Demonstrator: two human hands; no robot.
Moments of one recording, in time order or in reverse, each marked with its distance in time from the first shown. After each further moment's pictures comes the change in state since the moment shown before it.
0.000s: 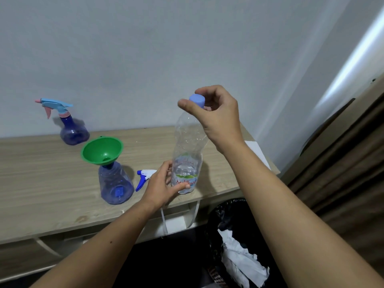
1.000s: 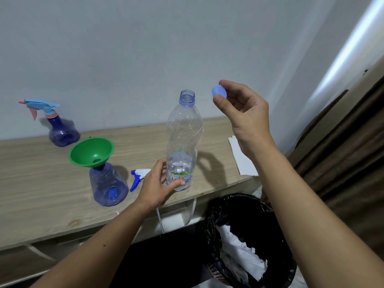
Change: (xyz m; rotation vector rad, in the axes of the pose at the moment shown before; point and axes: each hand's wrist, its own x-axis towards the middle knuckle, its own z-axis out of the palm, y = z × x) left_hand -0.001 0.001 0.001 -0.028 -0.006 -0.005; right_hand 0.000 0.012 -0.062 0.163 0.056 -0.059
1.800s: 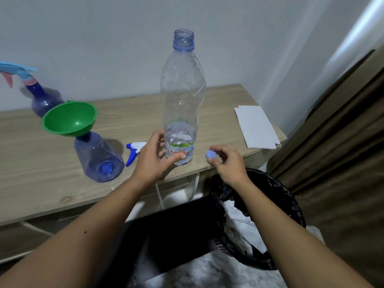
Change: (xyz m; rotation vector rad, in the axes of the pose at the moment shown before) left_hand 0.001 -0.011 0.003 0.010 0.042 0.077; right_hand -0.113 0.219 -0.047 -0.646 -0.160 0.382
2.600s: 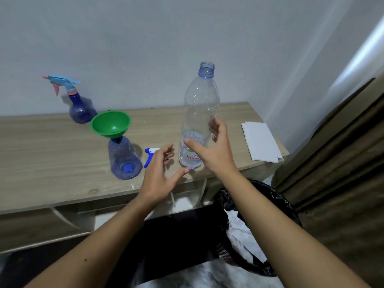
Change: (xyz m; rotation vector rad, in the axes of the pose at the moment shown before) left_hand -0.062 0.023 -0.014 0.116 0.169 0.077; right_hand -0.024 -0.140 0.007 0.316 0.040 -0.167
